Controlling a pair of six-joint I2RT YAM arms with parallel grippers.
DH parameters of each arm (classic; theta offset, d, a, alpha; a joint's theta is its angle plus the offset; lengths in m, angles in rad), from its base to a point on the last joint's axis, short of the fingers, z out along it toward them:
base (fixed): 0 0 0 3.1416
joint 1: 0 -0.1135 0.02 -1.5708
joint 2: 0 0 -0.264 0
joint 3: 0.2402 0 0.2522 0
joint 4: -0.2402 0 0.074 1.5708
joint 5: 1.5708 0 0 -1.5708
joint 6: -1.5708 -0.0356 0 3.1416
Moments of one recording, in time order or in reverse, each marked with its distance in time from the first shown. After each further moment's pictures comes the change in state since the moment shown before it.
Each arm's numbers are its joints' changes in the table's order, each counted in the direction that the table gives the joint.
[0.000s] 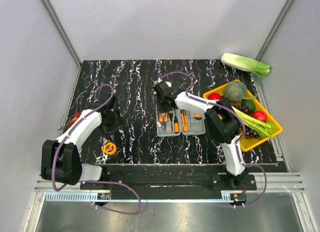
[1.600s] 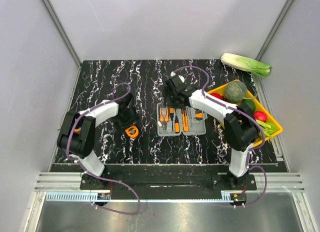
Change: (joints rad) left arm 0.133 -0.325 0.076 0.161 0.085 0.107; right arm 0.069 0.239 -0.121 -0.044 0.042 -0.041
